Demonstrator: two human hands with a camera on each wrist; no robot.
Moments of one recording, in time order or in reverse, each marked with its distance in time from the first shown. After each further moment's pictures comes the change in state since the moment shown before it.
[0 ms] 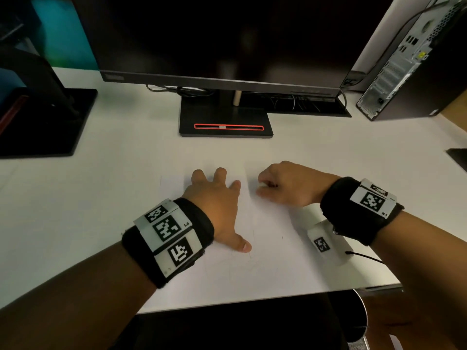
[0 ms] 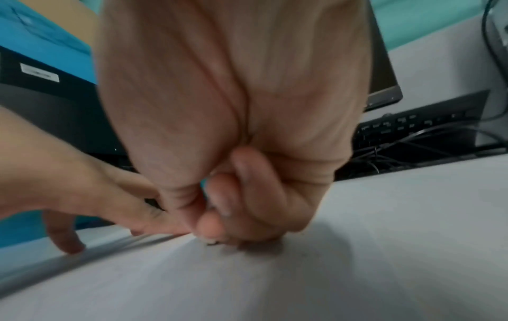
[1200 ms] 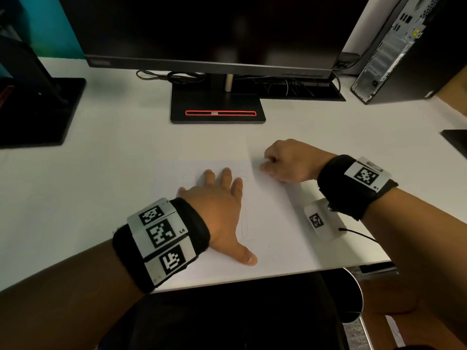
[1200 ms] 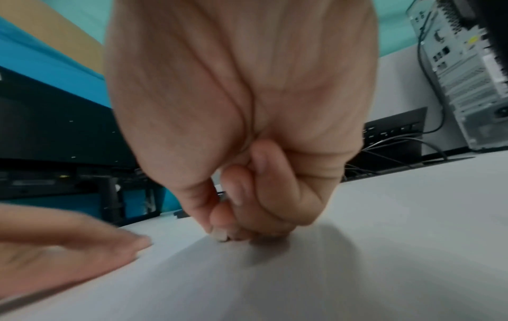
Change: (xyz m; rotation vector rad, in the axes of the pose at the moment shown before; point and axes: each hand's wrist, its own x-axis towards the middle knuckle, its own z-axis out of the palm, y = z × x) left_hand -0.014 0.020 0.016 0.019 -0.135 0.105; right_hand -0.009 0.010 -0.004 0.054 0.050 0.135
